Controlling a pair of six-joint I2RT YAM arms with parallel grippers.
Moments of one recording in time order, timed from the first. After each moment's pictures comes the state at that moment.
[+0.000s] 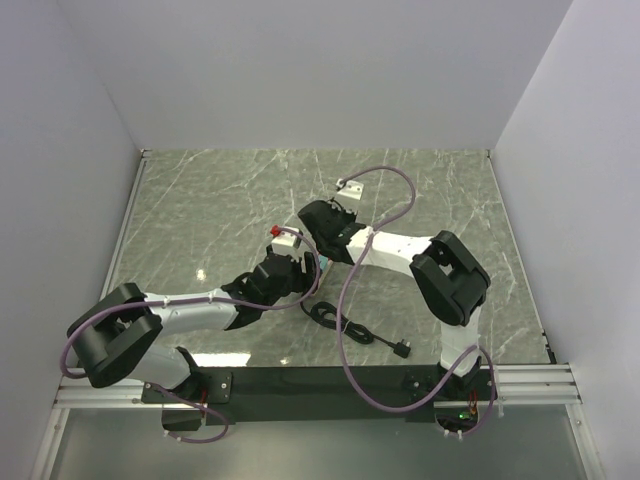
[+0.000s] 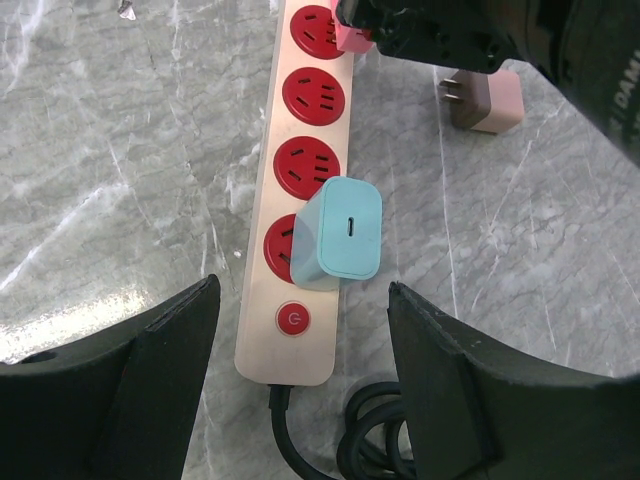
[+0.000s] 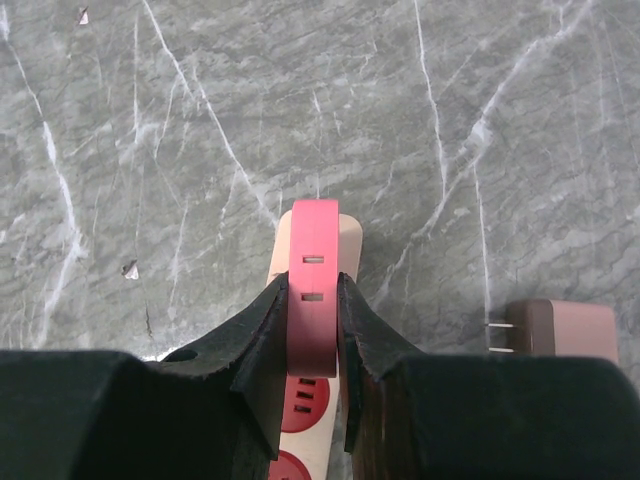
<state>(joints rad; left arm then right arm) -0.89 1.38 0.53 0.44 -0.32 -0.50 0.80 1.92 1.26 -0.15 0.92 0.75</state>
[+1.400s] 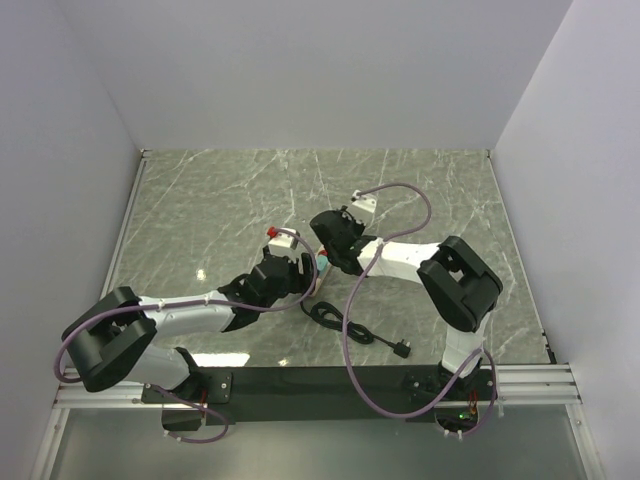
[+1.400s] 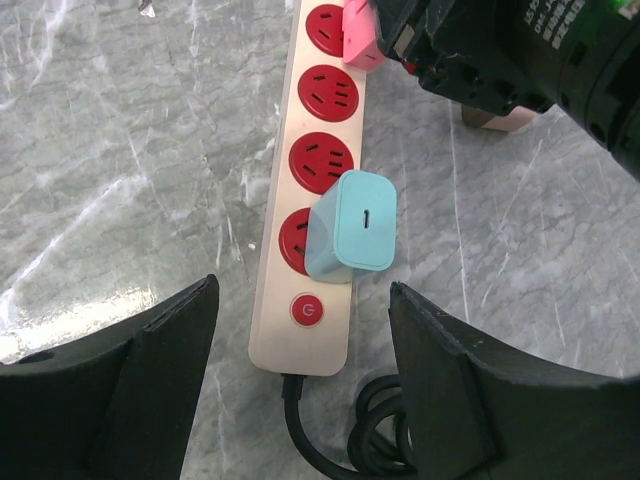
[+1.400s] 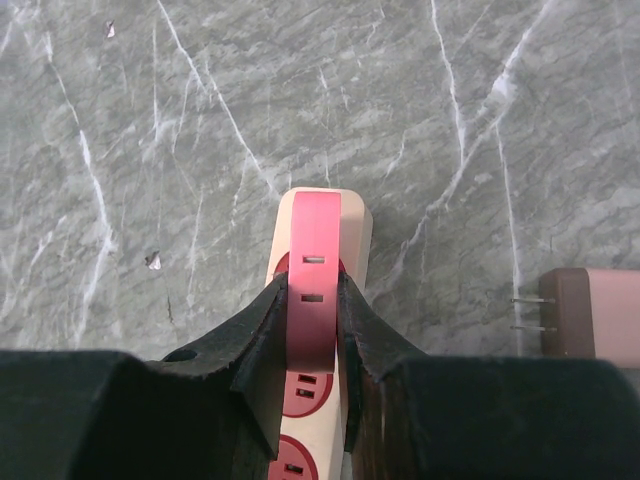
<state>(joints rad) -0.89 1.35 0.51 0.41 -0.34 -0.49 0.80 1.85 1.08 0.02 0.86 0.87</state>
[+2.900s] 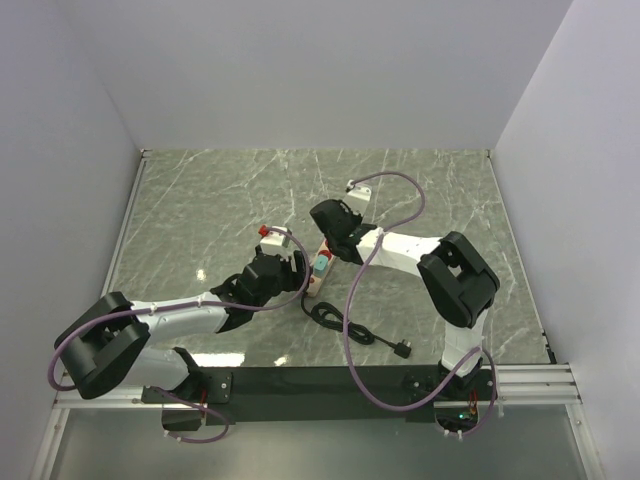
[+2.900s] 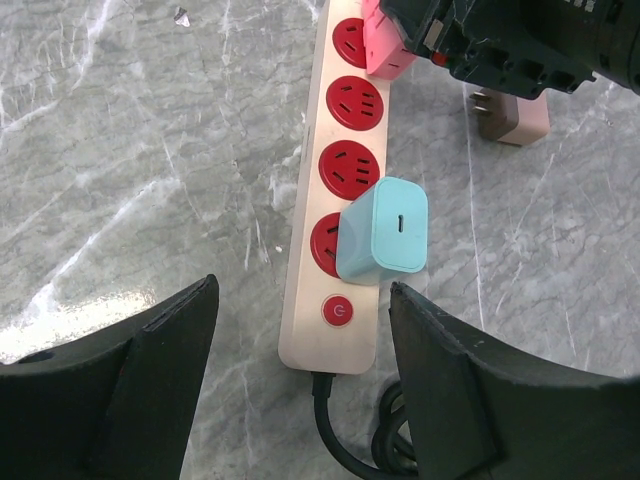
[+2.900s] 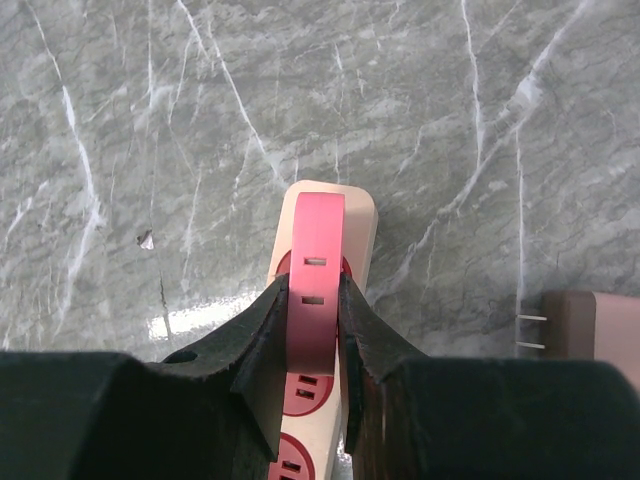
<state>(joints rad) -0.85 1.31 0.48 0.42 -0.32 -0.49 0.75 1.90 1.17 -0.09 0.73 0.80</state>
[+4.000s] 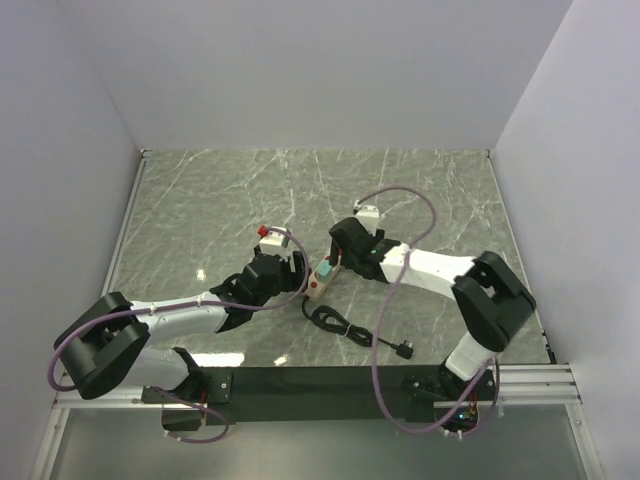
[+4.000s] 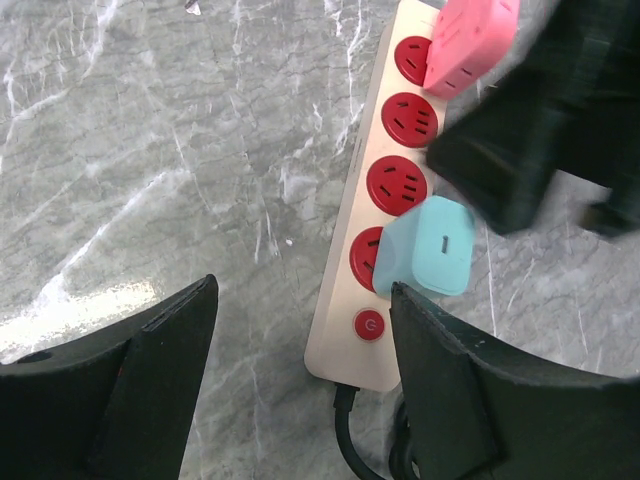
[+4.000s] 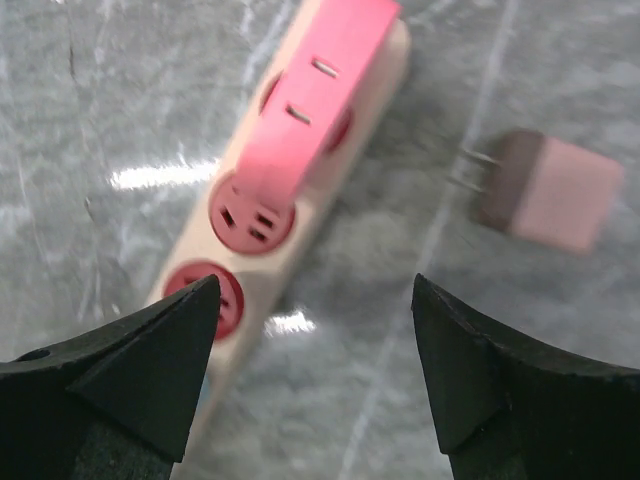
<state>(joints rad) -0.84 1.30 0.48 0.40 -0.32 -0.49 0.76 1.67 0.96 -0.22 0.48 0.70</state>
